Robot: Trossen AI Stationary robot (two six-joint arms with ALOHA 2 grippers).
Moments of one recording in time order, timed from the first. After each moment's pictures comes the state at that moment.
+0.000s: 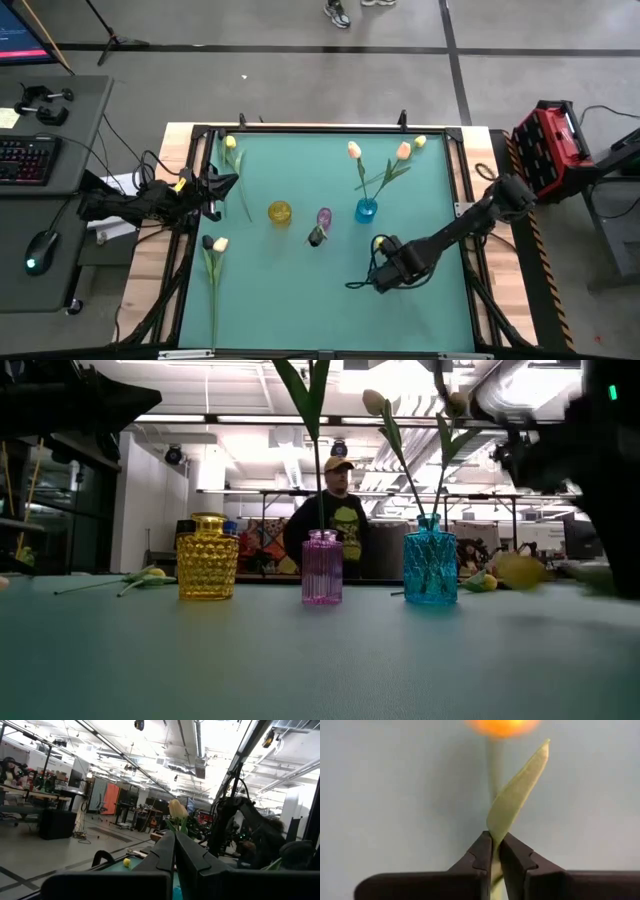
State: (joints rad) left arm -0.08 0.01 0.01 0.38 -0.43 -0.10; right arm 0.53 1.72 1.08 -0.90 0.05 1.67
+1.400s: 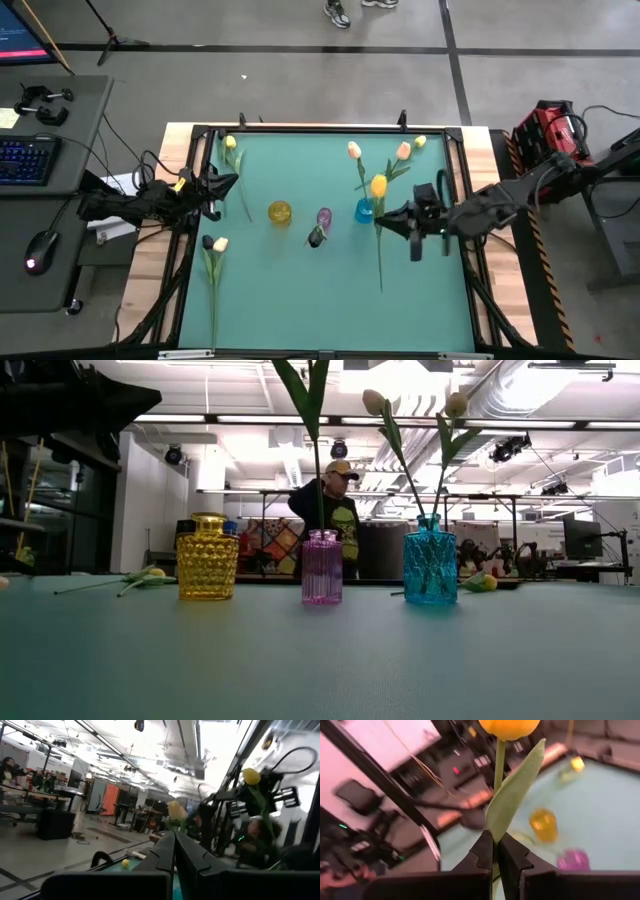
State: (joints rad) left arm -0.08 0.01 0.01 0.39 -0.43 -0.11; right arm 0.53 1.10 1.17 -0.36 0.61 0.67
